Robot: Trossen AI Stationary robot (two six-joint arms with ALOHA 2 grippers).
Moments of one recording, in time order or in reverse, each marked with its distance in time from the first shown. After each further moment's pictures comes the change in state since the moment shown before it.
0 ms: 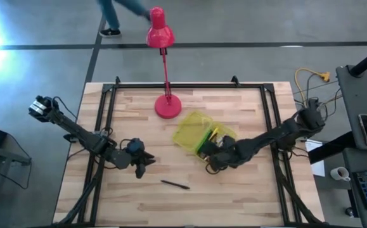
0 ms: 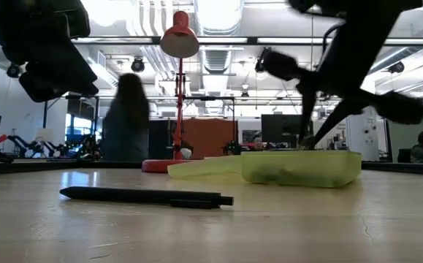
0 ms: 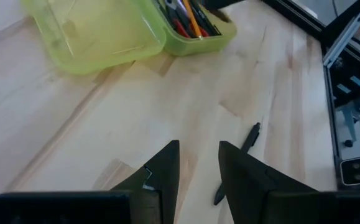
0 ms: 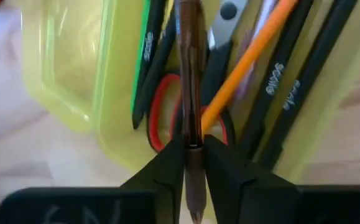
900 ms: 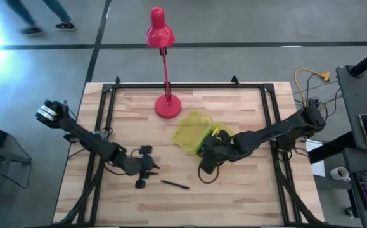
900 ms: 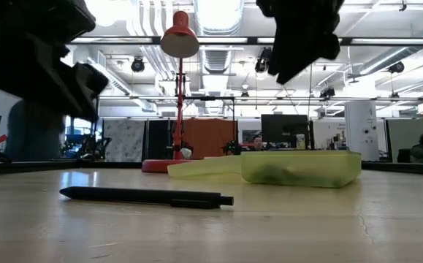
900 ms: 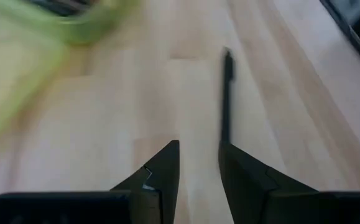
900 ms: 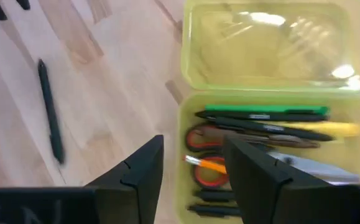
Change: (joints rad) left arm -0.002 0.258 0.025 0.199 0.192 0.596; right arm -0.011 -0.027 0.307 -0.213 -0.044 -1.410
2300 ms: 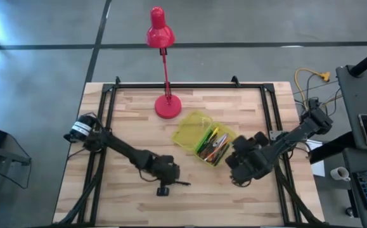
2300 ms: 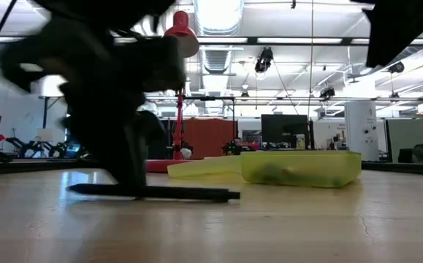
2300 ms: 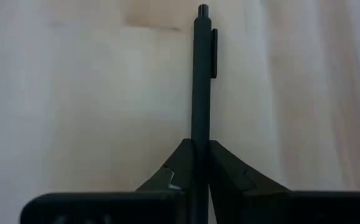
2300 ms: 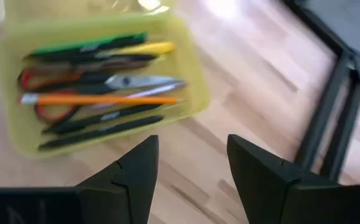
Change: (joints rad) left arm 0.174 0.531 0.467 -0.253 0.320 -0.063; right arm 0.272 -0.061 0.006 -0.758 0.231 0.705
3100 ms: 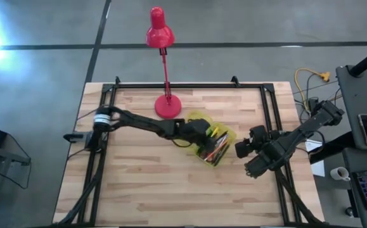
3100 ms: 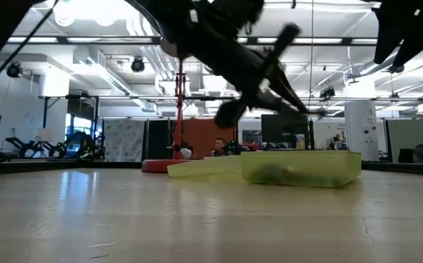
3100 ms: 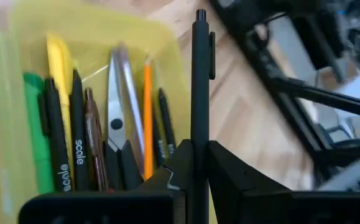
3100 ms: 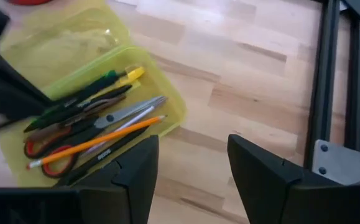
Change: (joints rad) left arm 0.353 0.194 0.456 0.176 -0.021 -0.530; right arm 0.024 -0.216 -0.148 -0.028 0.042 0.392
